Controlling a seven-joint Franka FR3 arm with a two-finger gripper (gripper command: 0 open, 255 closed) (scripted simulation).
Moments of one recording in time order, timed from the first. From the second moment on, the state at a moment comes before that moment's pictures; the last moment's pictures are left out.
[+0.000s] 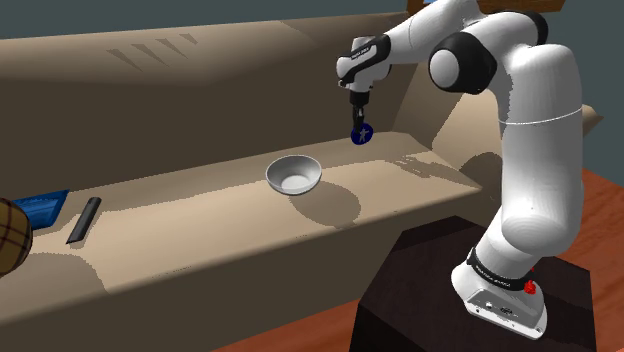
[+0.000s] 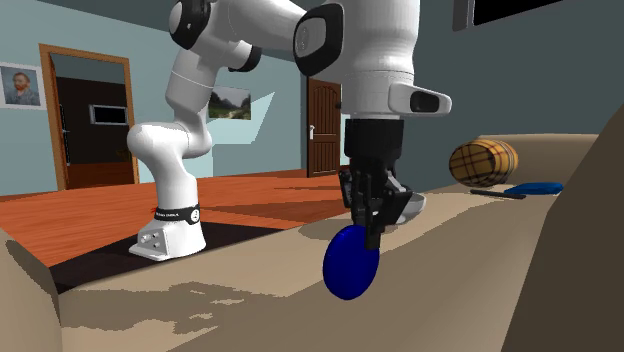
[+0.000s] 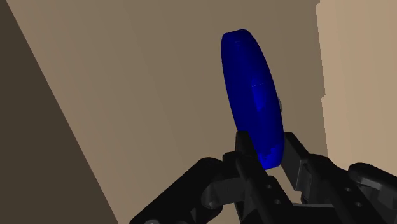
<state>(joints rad) -0.09 0.46 -0.45 -1.65 0.25 2.00 -1.28</state>
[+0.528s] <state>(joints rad) -0.08 0.42 -0.46 -1.60 0.23 1.91 -1.26</state>
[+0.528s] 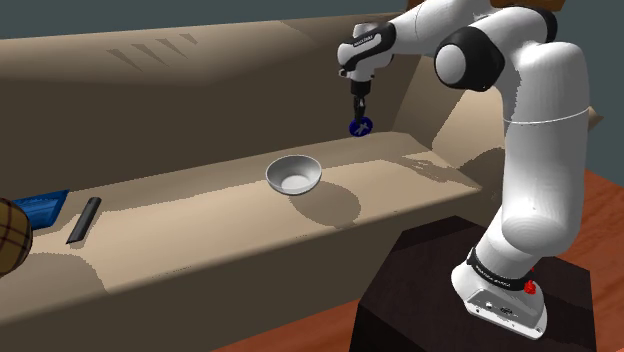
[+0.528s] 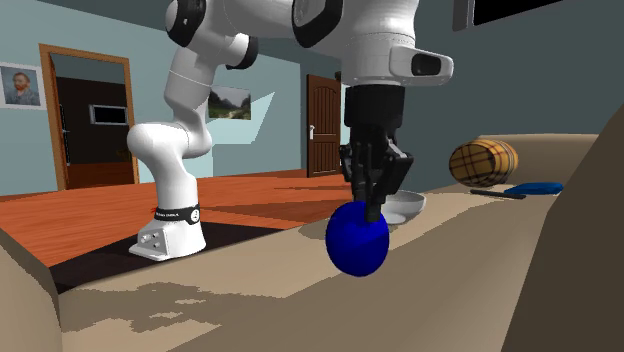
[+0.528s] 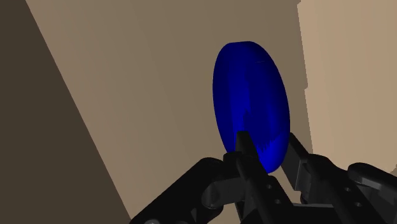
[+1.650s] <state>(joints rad) -0.09 0.39 -0.47 -1.42 0.20 1.70 -1.24</state>
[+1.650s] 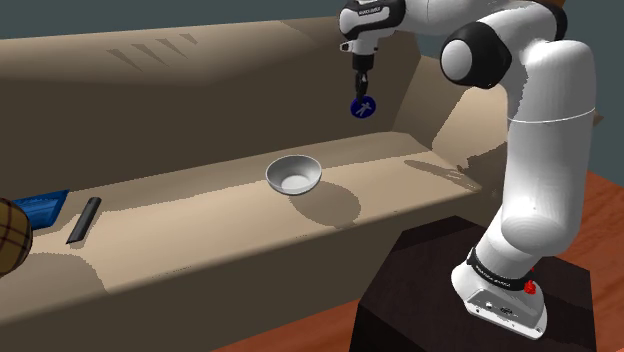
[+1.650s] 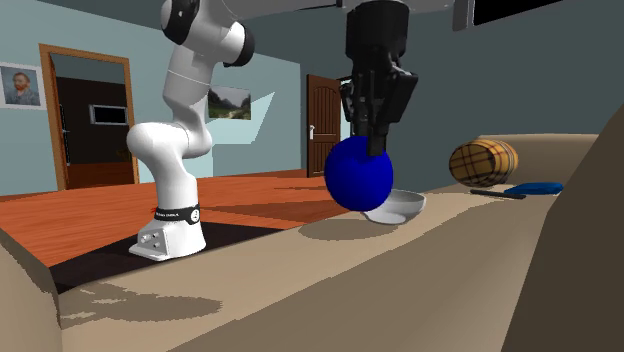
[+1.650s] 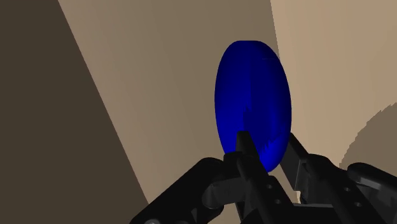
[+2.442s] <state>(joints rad) 0.04 0.29 -0.44 -1.48 0.16 1.68 -1.08</state>
